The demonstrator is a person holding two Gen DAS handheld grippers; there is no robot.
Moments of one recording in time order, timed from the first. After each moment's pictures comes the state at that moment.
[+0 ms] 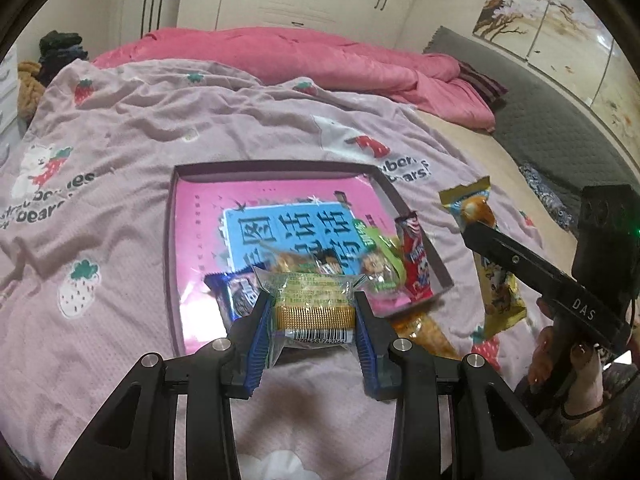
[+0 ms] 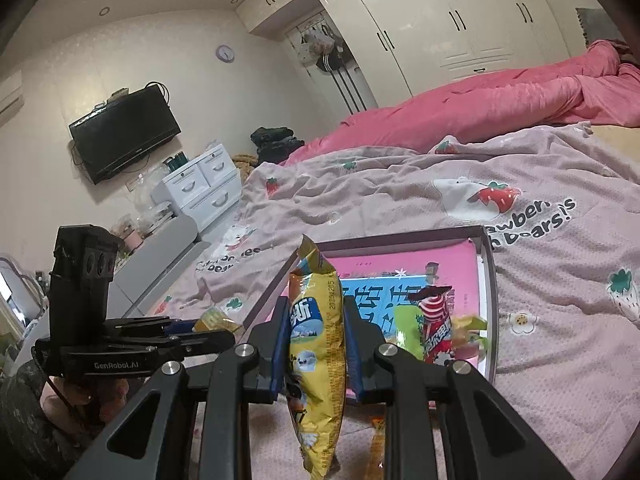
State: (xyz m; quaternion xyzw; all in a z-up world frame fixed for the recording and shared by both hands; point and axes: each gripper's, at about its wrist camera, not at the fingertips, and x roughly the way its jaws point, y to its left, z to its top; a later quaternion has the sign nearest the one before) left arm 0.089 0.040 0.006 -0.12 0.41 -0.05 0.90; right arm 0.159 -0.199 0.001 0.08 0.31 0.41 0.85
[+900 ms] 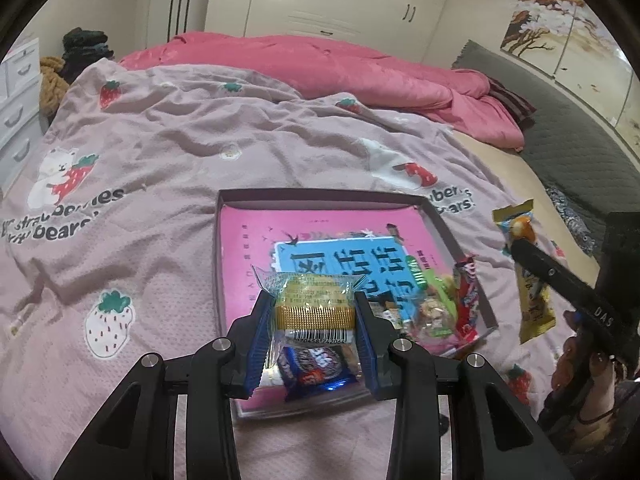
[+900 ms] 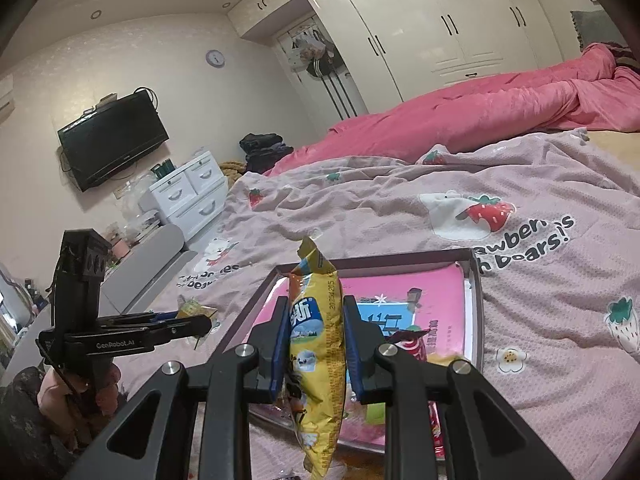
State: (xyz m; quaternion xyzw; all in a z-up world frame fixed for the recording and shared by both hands) left arm 0.122 0.084 0.002 -0.12 0.40 0.00 0.91; right arm 0.195 -0.194 -0.002 0.08 0.31 0.40 0.86
